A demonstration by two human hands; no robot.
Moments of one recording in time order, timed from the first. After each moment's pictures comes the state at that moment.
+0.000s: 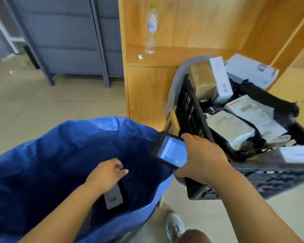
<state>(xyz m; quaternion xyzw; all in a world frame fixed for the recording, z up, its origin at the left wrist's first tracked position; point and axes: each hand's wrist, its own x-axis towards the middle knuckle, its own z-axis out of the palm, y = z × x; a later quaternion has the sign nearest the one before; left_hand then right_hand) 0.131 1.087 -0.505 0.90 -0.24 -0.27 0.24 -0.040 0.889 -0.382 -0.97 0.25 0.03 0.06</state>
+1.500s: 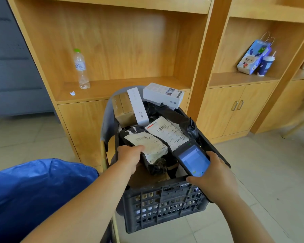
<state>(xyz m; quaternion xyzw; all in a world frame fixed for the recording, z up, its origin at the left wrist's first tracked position) -0.009 0.764 -0.420 0.70 -0.03 -0.34 0.63 -0.248 0.702 -0.395 -0.81 0.52 -0.18 0.19</state>
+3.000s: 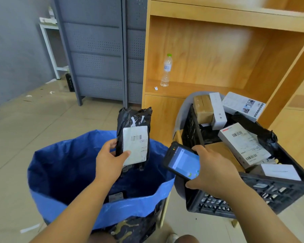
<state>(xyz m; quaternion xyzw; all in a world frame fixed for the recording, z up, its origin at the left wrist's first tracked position) 0.058 1.118 -0.418 0.78 -0.11 0.00 0.62 -0.122 0.919 -0.332 -0.98 0.21 -0.04 0.06</state>
